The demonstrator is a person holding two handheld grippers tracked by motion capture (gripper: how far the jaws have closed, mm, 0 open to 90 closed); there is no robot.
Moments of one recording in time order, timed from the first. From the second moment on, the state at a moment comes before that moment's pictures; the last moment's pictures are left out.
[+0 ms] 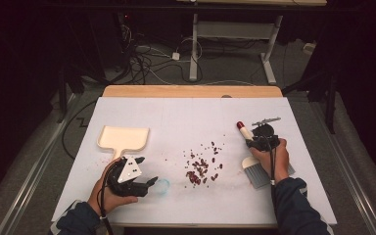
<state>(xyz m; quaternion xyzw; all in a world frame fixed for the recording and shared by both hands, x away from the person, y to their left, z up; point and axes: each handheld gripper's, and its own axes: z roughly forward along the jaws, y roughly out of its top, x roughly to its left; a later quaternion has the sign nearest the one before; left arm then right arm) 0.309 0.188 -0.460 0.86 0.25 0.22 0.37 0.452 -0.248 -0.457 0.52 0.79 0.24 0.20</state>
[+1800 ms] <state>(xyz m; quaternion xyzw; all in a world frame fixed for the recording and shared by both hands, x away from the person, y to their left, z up) 0.345 0.021 -0.402 0.81 0.20 0.12 0.53 0.313 -0.184 -0.333 0.32 0.72 0.52 0.33</state>
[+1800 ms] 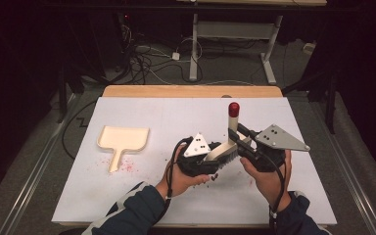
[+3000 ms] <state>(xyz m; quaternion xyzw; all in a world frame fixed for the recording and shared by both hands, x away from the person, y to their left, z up) 0.319 0.089 -0.392 0.87 0.04 0.04 0.49 0.324 -0.165 -0.400 0.03 0.90 0.43 0.11</state>
